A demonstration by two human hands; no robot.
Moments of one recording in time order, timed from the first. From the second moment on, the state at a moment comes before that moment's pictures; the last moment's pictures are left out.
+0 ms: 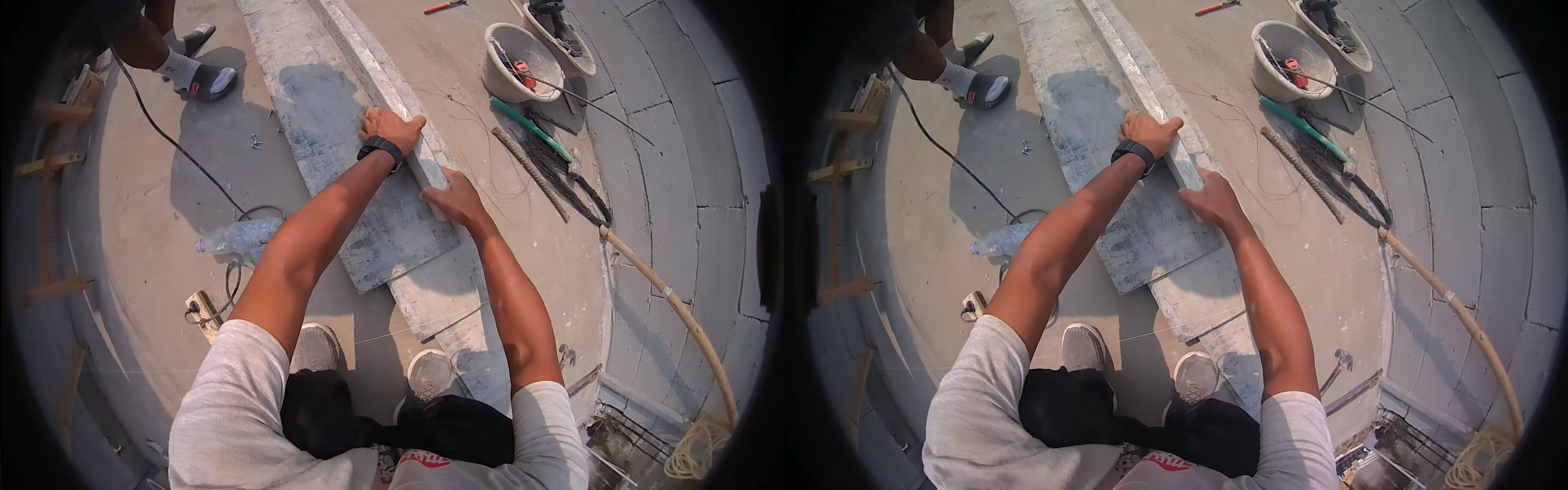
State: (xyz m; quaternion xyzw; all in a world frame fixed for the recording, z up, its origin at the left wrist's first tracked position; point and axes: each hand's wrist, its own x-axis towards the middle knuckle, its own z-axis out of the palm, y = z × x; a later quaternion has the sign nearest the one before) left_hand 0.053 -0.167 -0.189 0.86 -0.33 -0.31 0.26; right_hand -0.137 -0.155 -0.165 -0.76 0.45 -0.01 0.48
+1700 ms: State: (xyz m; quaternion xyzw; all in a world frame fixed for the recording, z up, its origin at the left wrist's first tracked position) left_hand 0.091 -0.196 -0.210 0.88 -0.39 -0.19 0.21; right_hand -0.135 -0.120 -0.164 -0.80 0.53 -0.05 0.27
